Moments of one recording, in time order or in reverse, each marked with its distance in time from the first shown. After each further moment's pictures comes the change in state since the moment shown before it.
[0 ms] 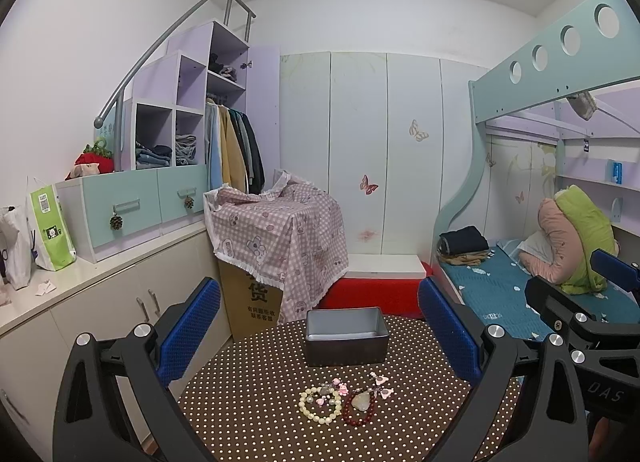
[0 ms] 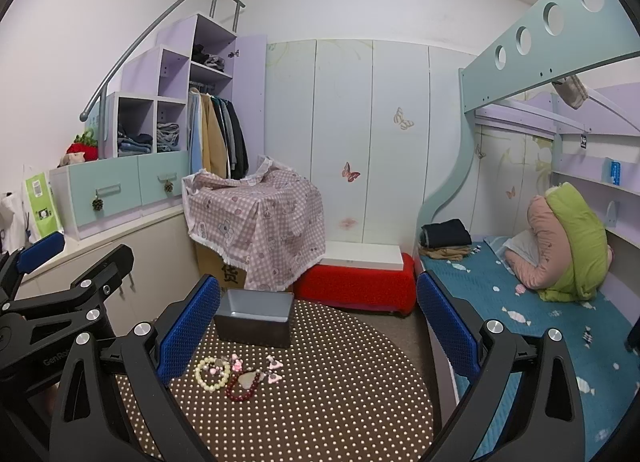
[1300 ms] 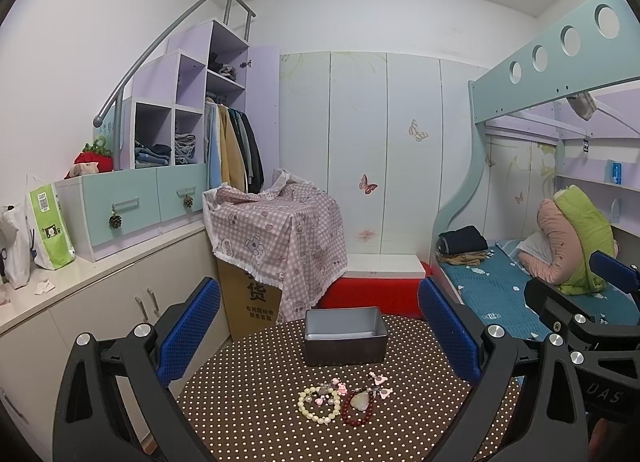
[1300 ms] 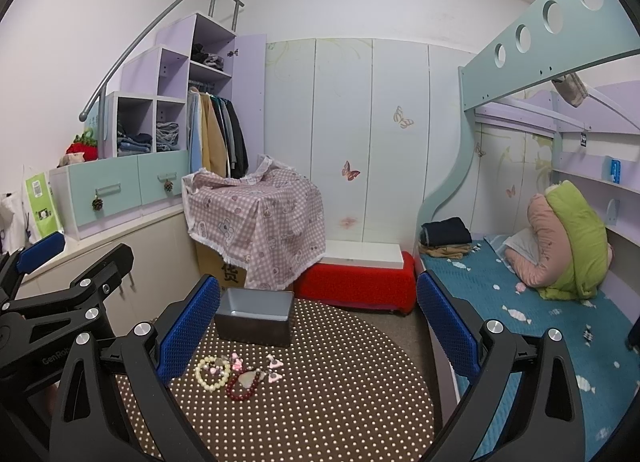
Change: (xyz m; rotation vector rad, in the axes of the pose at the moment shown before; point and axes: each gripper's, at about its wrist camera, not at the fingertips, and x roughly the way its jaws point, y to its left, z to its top) left arm -0.003 -0.002 0.004 -0.005 0.000 0.000; right arm 0.002 0.000 -0.005 0.001 0.001 0.001
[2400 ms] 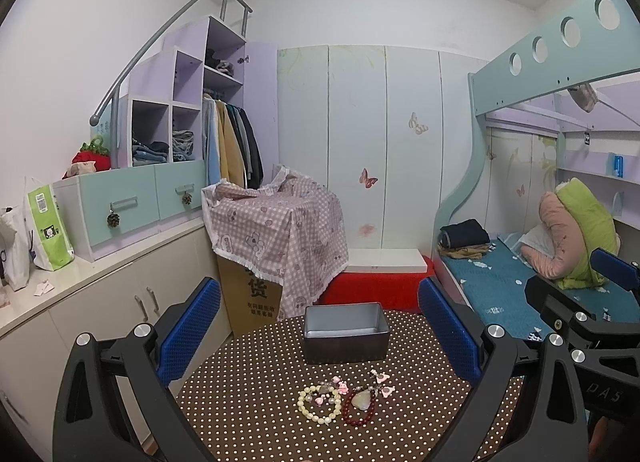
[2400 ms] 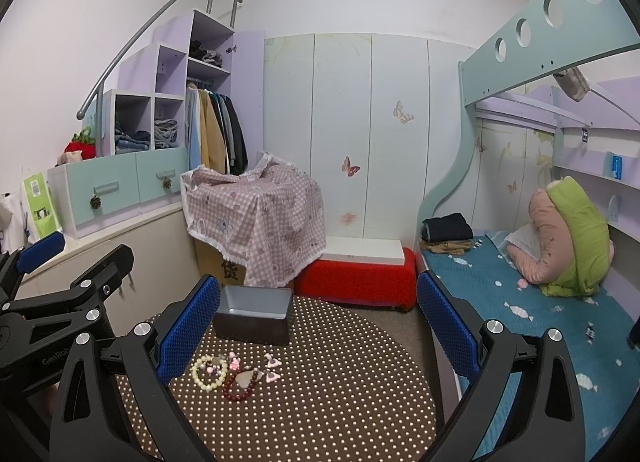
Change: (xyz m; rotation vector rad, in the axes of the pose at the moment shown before) left arm 0.013 -0.003 -0.005 0.013 0.023 0.000; right arm 0.018 -0.005 -0.006 0.008 0.017 -0.001
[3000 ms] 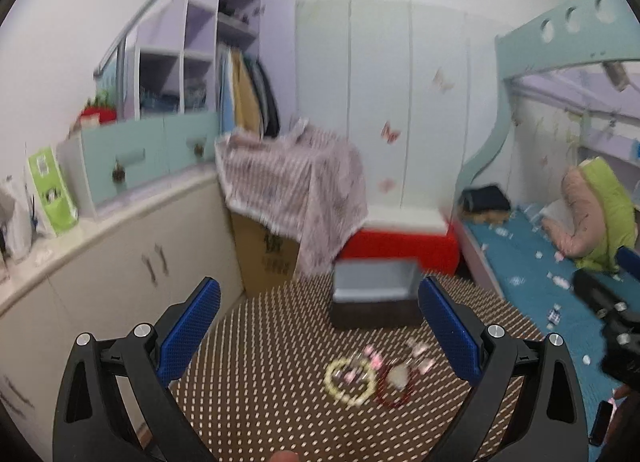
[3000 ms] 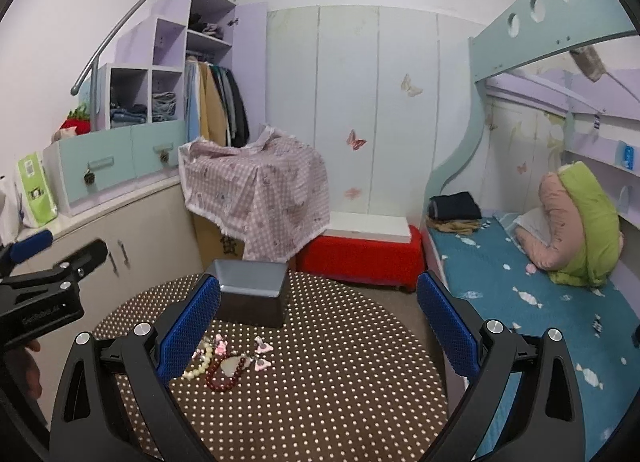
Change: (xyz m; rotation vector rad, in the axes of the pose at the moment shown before) left arm 0.077 0.041 -0.041 -0.031 0.212 0.063; right arm 0.069 -0.012 -0.033 -0.024 0.127 0.032
